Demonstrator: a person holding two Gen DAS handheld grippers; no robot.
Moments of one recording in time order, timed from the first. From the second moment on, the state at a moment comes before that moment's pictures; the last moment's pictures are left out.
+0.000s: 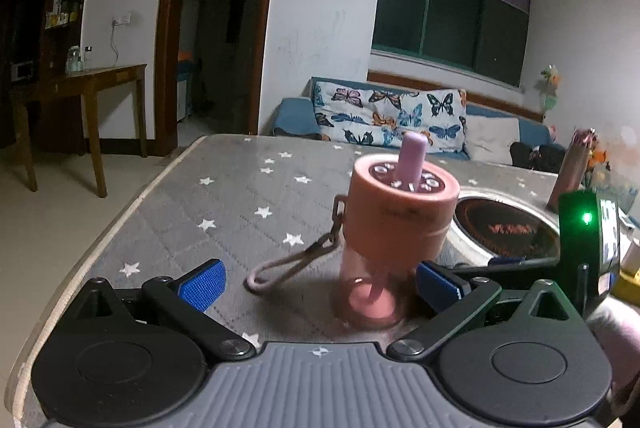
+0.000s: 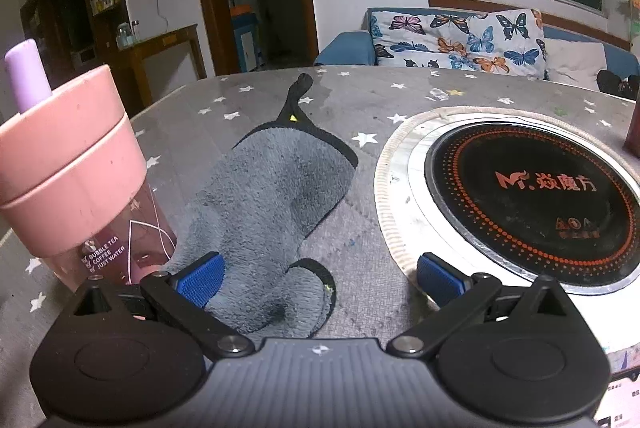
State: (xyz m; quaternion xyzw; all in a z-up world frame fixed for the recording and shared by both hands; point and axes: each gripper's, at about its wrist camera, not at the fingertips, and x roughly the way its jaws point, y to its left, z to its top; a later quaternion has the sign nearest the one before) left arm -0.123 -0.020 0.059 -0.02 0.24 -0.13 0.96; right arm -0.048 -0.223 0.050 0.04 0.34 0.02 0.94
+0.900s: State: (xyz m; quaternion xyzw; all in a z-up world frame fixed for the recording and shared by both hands) left arm -0.128 -0.033 0.039 0.01 0.28 -0.12 0.95; right arm -0.047 -0.220 0.048 0.03 0.34 0.01 0.94
